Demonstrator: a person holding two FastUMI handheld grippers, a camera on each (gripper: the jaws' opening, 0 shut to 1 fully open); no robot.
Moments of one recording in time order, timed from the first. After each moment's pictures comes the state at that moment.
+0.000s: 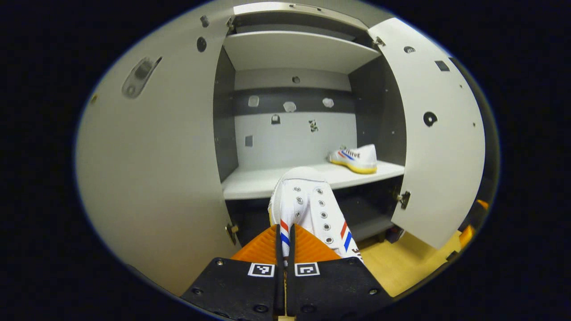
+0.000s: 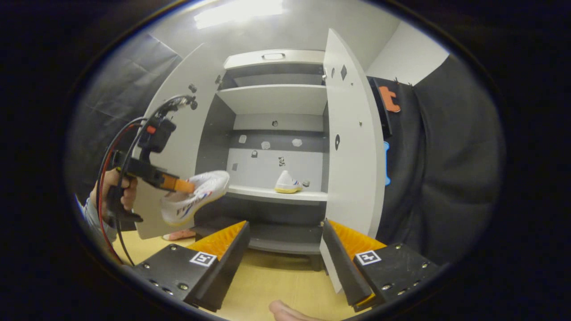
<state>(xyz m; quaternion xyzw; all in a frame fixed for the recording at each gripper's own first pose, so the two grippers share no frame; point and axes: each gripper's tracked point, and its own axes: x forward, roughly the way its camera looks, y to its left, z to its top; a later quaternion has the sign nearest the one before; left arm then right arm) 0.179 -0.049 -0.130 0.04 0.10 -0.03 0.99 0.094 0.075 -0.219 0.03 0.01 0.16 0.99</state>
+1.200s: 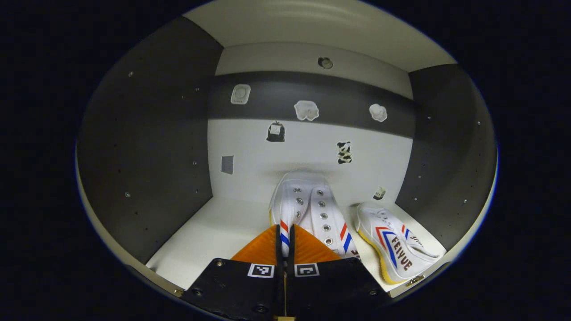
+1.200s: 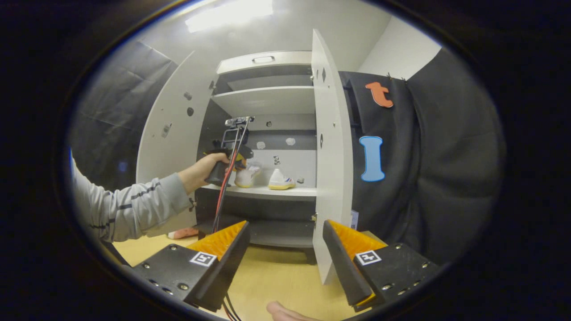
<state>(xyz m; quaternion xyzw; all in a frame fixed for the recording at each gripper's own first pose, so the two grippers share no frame) 0.424 -0.073 -0.125 -0.04 0.17 0.04 0.98 0.062 0.032 -0.218 0.05 0.03 0.15 0.99</state>
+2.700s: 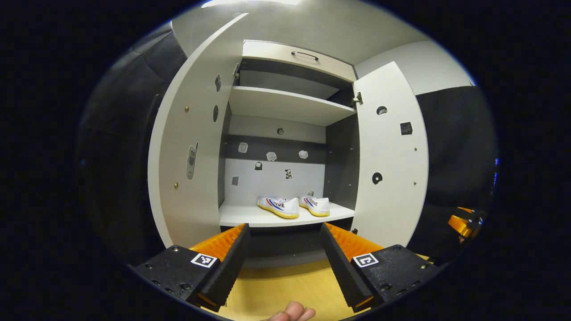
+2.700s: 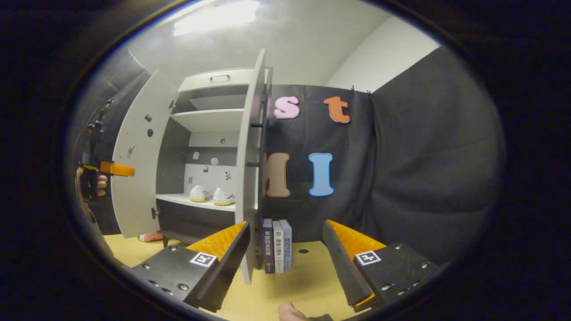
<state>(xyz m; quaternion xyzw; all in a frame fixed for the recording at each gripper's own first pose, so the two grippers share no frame) 0.064 -0.077 -0.052 -0.02 0.01 -0.13 0.99 0.066 -0.167 -0.155 0.05 0.02 0.05 1.00</state>
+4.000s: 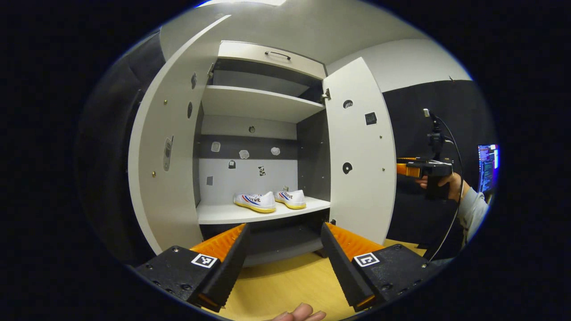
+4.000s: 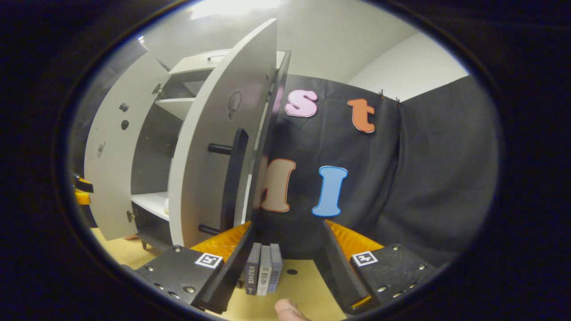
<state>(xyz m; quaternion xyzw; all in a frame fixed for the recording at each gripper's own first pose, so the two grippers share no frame) 0.042 -0.084 -0.076 0.00 0.01 -0.20 0.98 0.229 -0.105 -0.075 -0.02 0.03 0.08 1.00</state>
